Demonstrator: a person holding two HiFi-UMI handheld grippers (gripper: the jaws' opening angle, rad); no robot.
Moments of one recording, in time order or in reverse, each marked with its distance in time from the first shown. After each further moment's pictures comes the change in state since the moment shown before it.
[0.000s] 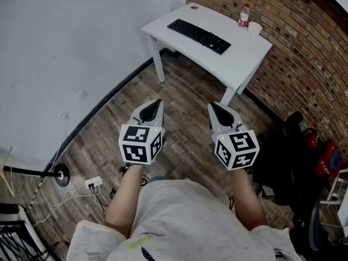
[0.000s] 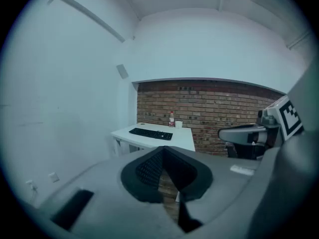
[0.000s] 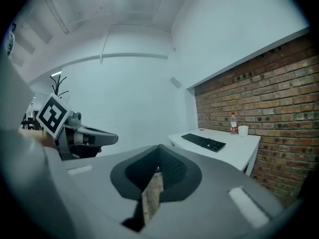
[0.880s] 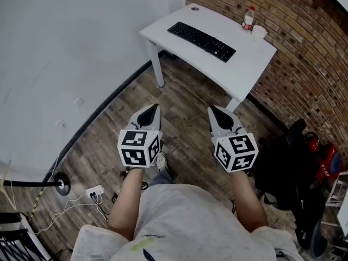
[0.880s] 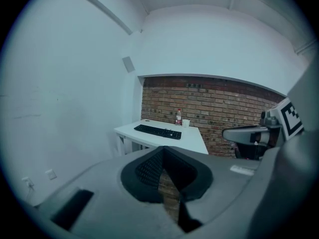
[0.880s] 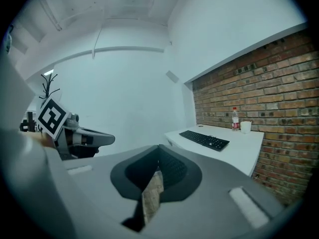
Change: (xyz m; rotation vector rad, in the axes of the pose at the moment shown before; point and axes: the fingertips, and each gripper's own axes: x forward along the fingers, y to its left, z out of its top) left arm 0.062 0.075 -0.003 -0.056 0.030 0.011; right arm 0.087 -0.021 -0.003 0.026 0.041 -0.034
